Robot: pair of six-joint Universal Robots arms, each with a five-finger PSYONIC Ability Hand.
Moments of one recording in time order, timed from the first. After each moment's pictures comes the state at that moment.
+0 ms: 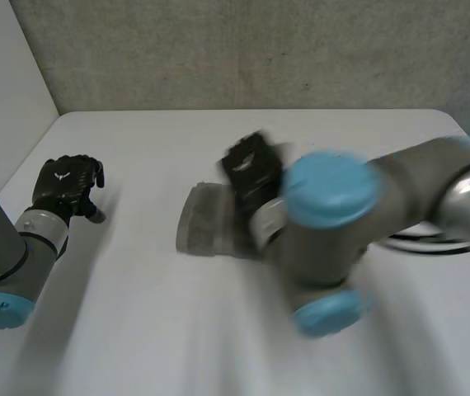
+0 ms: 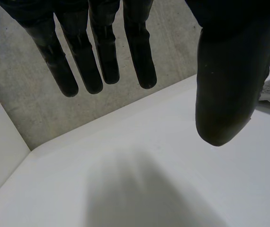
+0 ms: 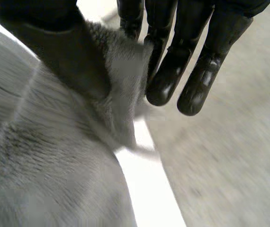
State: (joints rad) left arm 4.58 -2.04 -1.74 3.69 -1.42 3.28; right arm 2.40 -0.86 1.10 -0.17 1.72 2.37; left_hand 0.56 0.58 0.58 0.58 0.37; right_hand 1.07 1.06 1.07 1.06 0.88
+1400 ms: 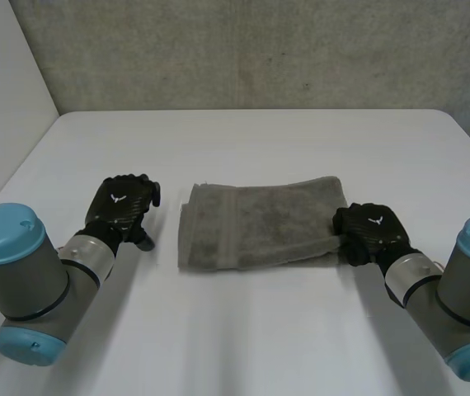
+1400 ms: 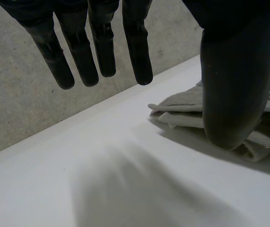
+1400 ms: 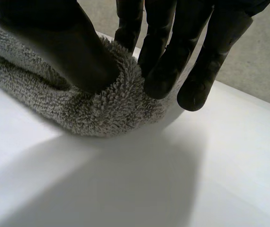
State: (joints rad) left arm 4.38 -2.00 -1.82 3.69 -1.41 3.29; right arm 1.82 -1.09 1.86 -0.50 1.30 2.97; left_hand 0.47 0.49 0.49 0.49 0.27; right_hand 1.32 1.28 1.35 1.35 1.16
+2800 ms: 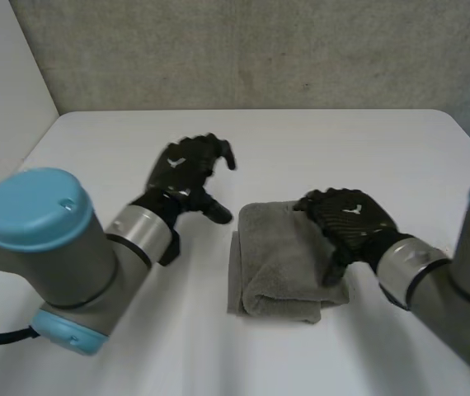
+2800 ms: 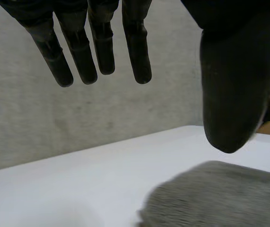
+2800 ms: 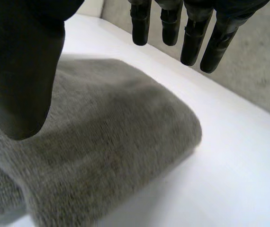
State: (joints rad) left arm 4.12 -1.96 -1.59 3.54 -1.46 2.93; right arm 1.97 -1.32 1.73 -0.04 1.31 2.89; left_hand 0.45 0.46 0.46 0.46 0.24; right_hand 0.23 0.25 0.25 0.26 0.06
